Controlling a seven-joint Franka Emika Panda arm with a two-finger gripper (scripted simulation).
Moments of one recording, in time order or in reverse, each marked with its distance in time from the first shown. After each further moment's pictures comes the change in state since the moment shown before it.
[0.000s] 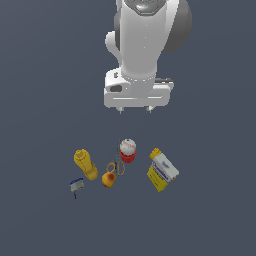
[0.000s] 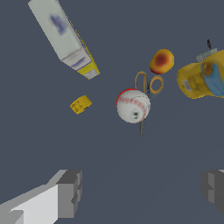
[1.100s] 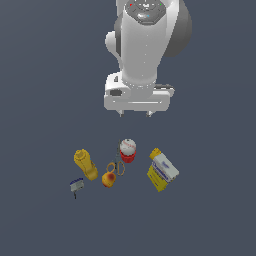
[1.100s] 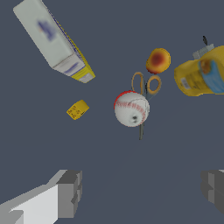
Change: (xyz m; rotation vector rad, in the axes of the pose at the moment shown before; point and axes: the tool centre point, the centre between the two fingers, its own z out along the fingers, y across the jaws) arm 0.009 0.000 0.008 -0.008 -0.002 0.063
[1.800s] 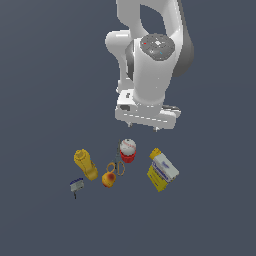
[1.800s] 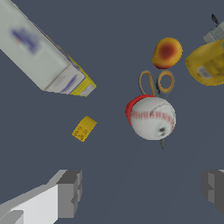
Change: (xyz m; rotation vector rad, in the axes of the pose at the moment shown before) arm 0.023 -0.031 0.049 0.013 0.028 0.203
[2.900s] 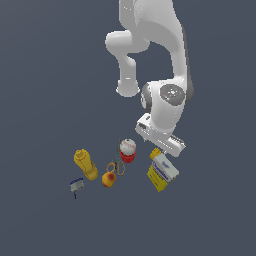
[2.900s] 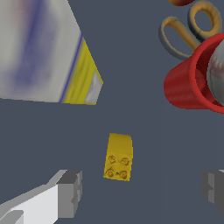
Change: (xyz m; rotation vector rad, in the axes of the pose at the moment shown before) arm 0.007 -0.068 0.117 0.036 0.058 0.469
